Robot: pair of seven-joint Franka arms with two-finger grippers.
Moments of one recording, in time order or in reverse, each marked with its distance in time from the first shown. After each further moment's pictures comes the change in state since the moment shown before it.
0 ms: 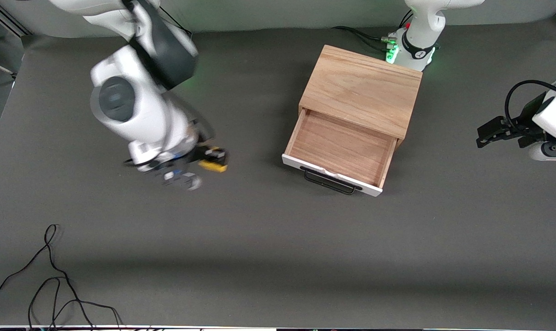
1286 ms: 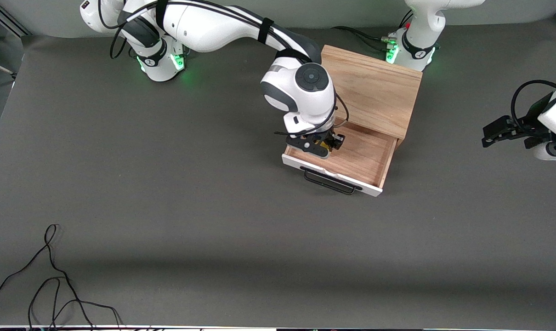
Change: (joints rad) left arm -0.012 0.000 0.032 0.000 0.004 -0.002 0.062; right arm 0.396 0.433 0.003 0.270 -0.231 0.282 0.560
